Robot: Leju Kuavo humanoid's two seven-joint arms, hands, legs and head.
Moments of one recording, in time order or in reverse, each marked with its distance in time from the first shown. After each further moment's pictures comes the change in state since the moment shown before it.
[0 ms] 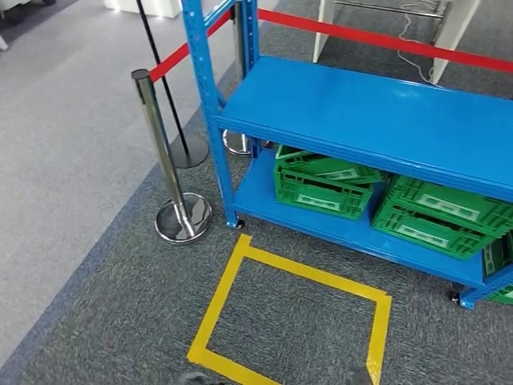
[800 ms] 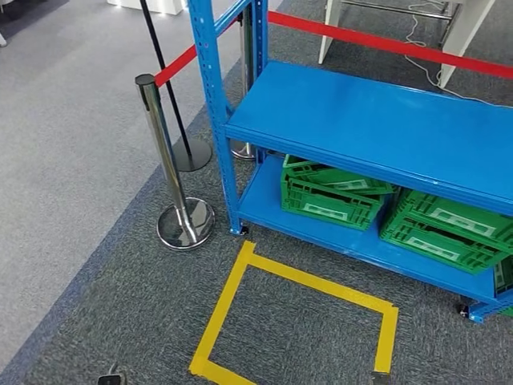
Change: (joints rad) left arm 0.073 -0.110 0.708 -0.011 0.018 -0.075 0.011; right arm -0.013 0.003 -0.203 -0.001 -0.014 -0.002 0.001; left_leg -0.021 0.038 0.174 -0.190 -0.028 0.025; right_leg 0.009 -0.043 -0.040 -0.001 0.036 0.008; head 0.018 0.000
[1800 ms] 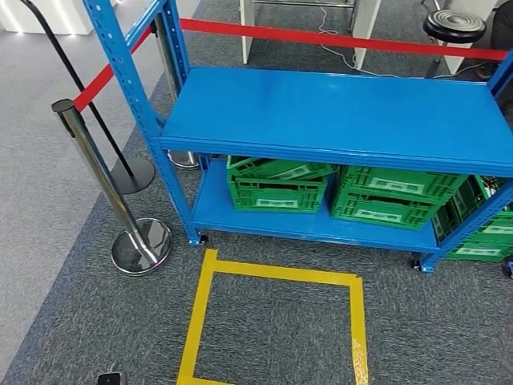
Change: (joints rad) left arm -0.012 -0.036 0.158 0.006 -0.144 -0.059 0.000; right arm -0.002 0.002 -0.010 0.000 0.014 0.009 0.016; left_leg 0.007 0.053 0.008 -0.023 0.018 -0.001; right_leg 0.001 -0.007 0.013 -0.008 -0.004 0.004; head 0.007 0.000
